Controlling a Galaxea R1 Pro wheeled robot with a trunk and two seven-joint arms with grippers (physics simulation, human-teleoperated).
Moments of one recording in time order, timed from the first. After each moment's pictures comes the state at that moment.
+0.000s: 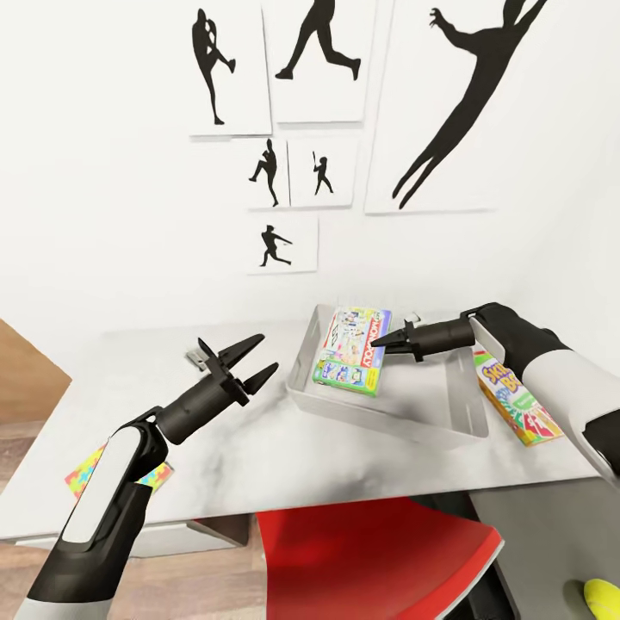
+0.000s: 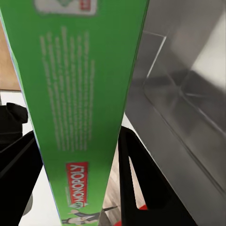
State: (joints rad) left arm -0.46 0.05 -0.07 -1.61 1.63 0.82 -0.14; right arm -1.37 -0.31 0.66 -0.38 -0.53 1.04 1.33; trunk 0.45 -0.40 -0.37
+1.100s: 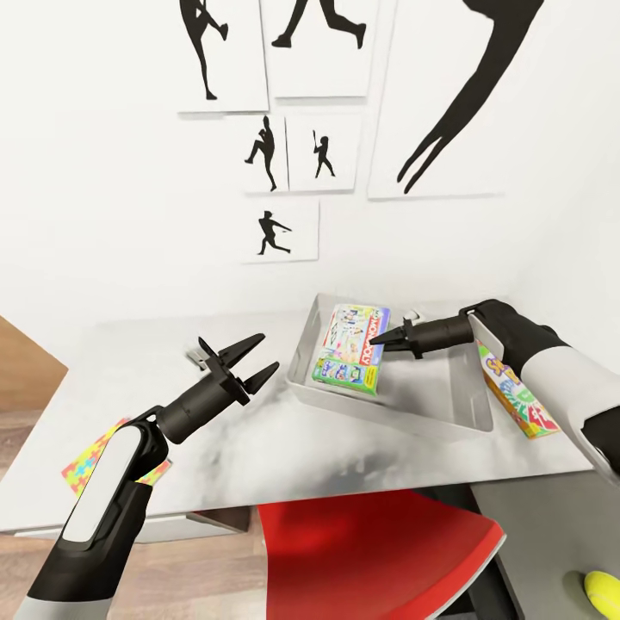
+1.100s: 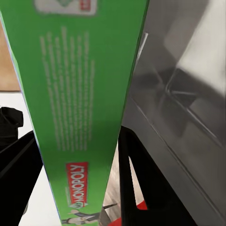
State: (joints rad) left arm -0.47 0.05 -0.07 -1.61 1.64 0.82 -0.14; right arm -1.38 -0.30 0.66 -0.38 -0.53 1.04 1.30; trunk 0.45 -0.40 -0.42
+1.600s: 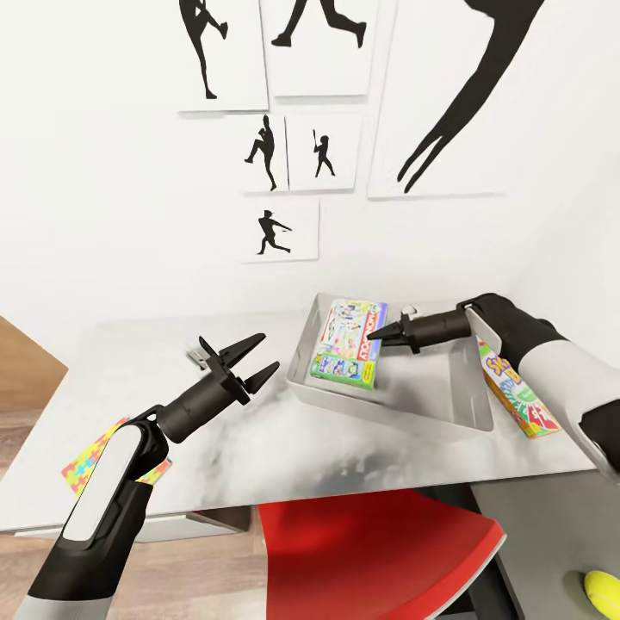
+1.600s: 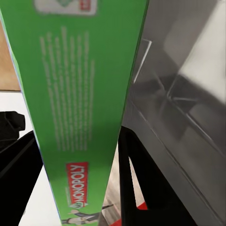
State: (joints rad) left arm -0.47 0.05 -0.08 -1.61 1.64 0.82 -0.14; right arm -1.41 -0.29 0.66 -0.38 -0.53 1.04 1.29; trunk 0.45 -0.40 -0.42
